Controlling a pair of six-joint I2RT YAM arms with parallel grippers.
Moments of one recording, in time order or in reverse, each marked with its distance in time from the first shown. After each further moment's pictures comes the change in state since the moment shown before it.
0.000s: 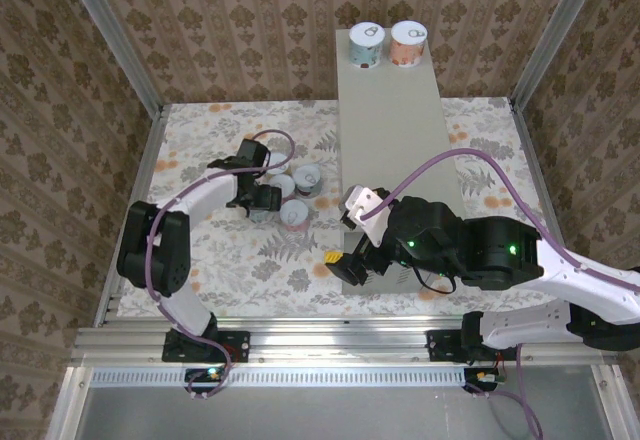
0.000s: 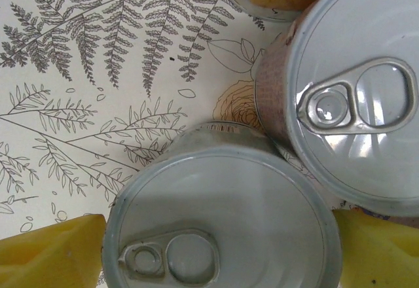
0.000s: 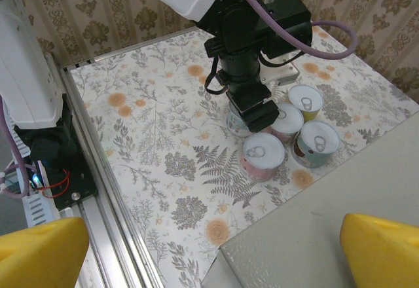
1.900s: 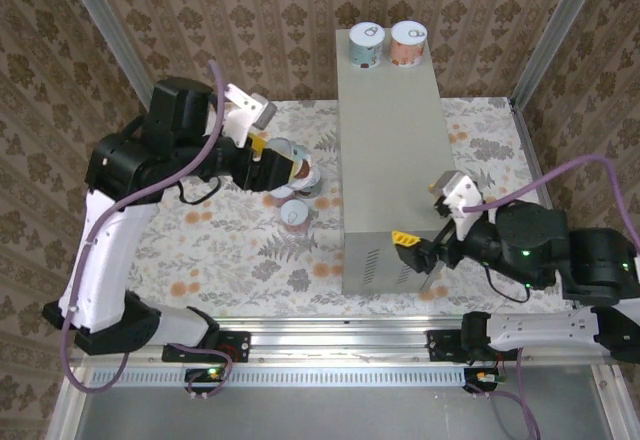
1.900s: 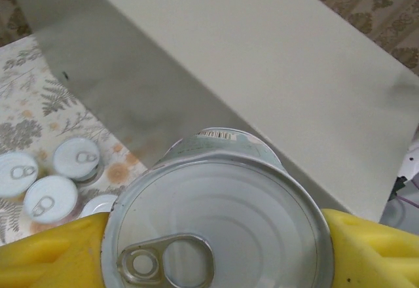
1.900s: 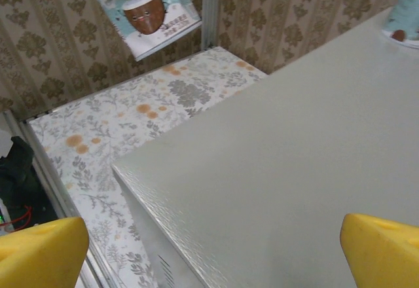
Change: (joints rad) left arm -0.272 -0.304 0.990 -0.715 0.478 0.172; right arm 0.005 -0.290 0.014 -0.144 0.193 0.022
